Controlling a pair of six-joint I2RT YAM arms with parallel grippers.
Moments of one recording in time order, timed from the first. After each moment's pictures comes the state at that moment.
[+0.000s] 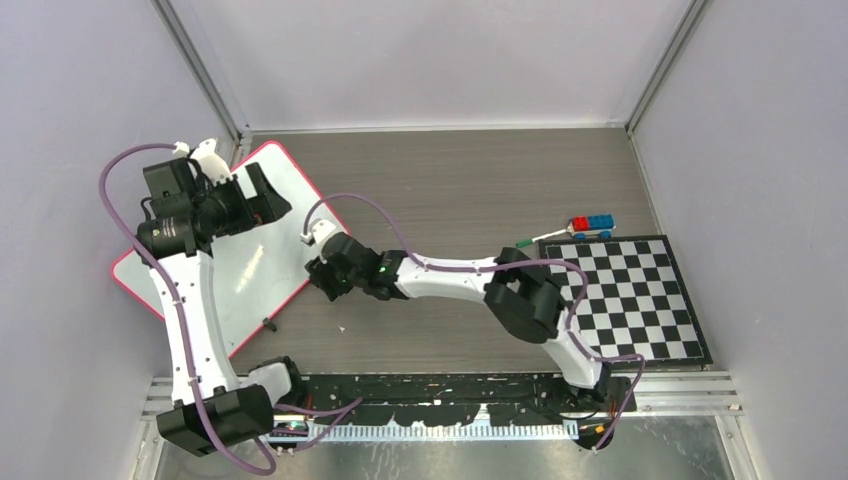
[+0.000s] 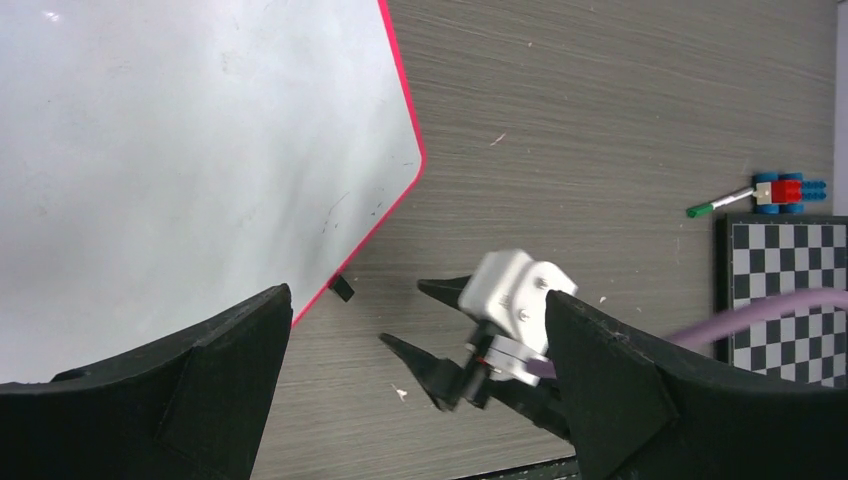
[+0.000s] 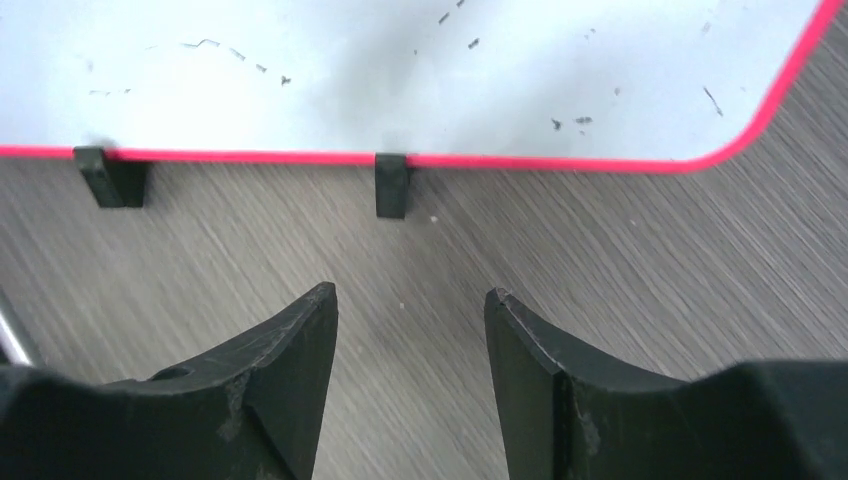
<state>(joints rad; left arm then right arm) 0.32 1.10 1.39 -0.99 0.47 -0.10 1.16 2.15 1.64 -0.09 0.13 0.21</state>
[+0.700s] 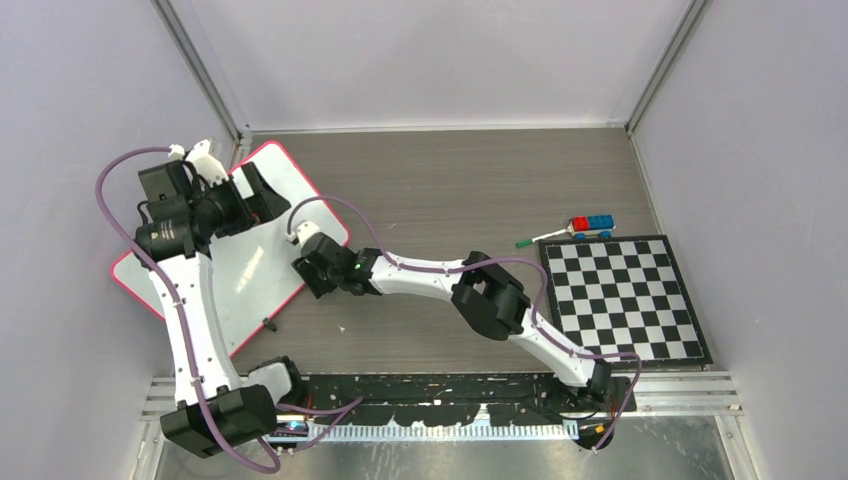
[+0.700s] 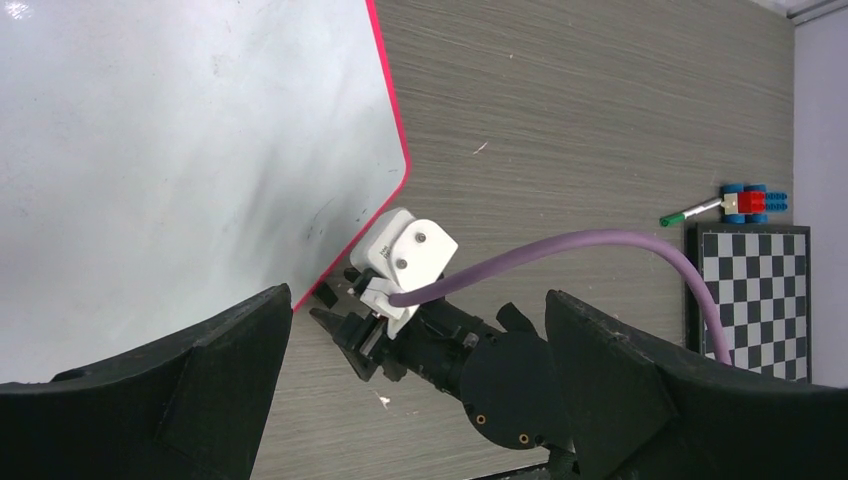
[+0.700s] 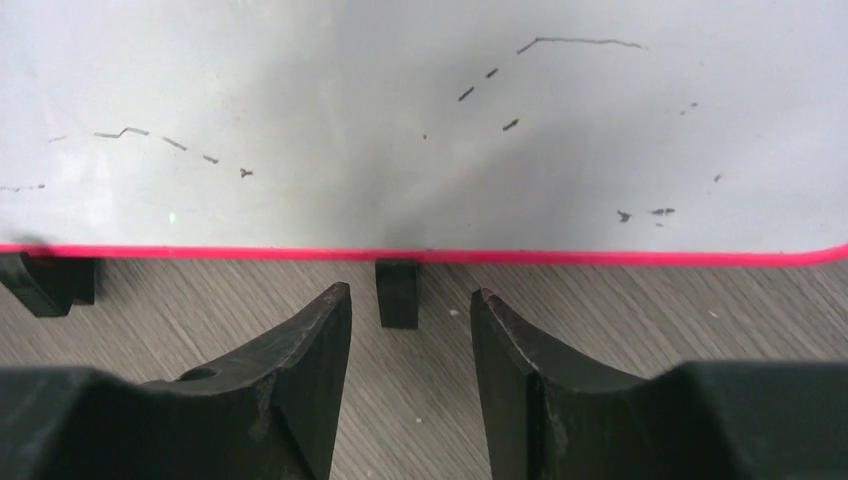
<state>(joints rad) 0.36 1.09 1.37 -0.96 0.54 -0.14 1.17 2.44 2.00 -0.23 0.14 0.26</state>
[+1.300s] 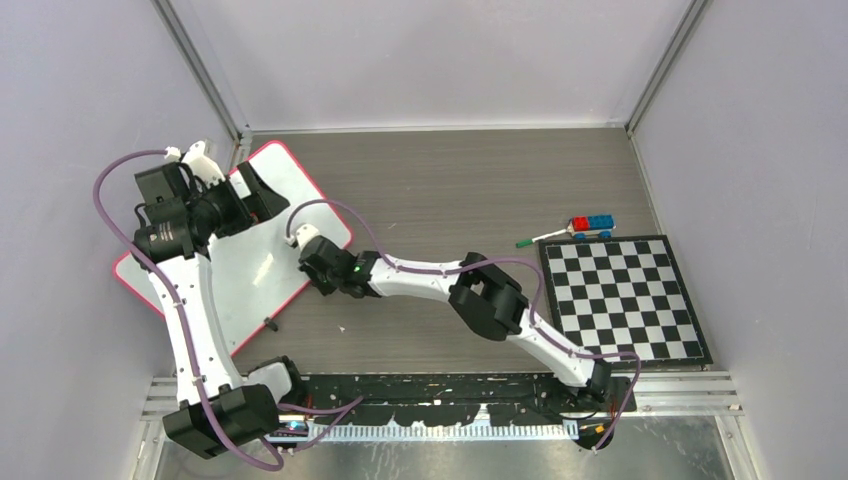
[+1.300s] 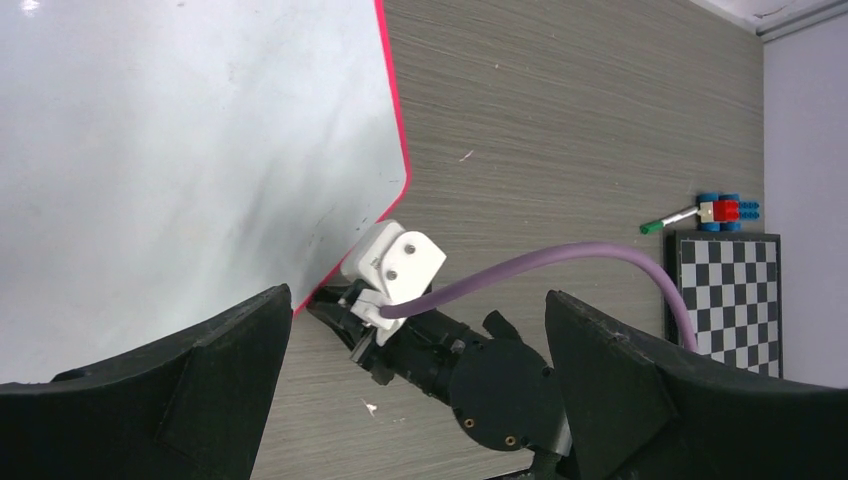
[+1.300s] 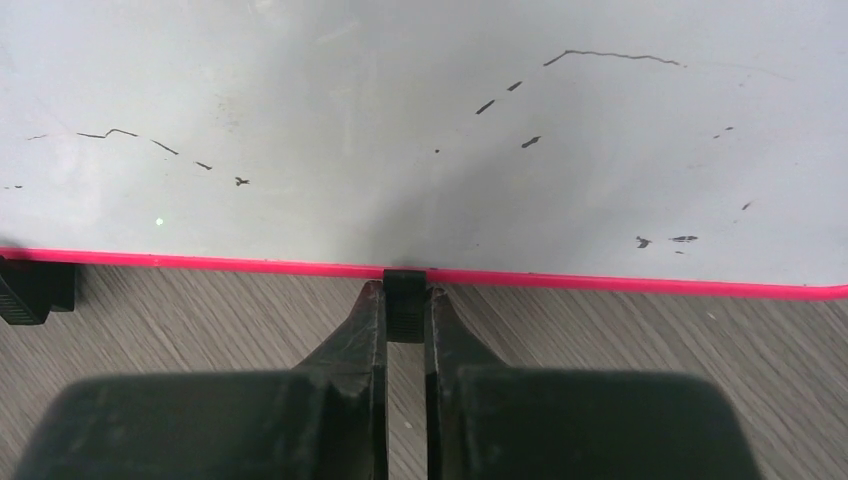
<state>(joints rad) 0.39 1.09 1.35 -0.94 0.57 -0.16 1.16 2.48 2.04 -0.22 0.16 0.23</state>
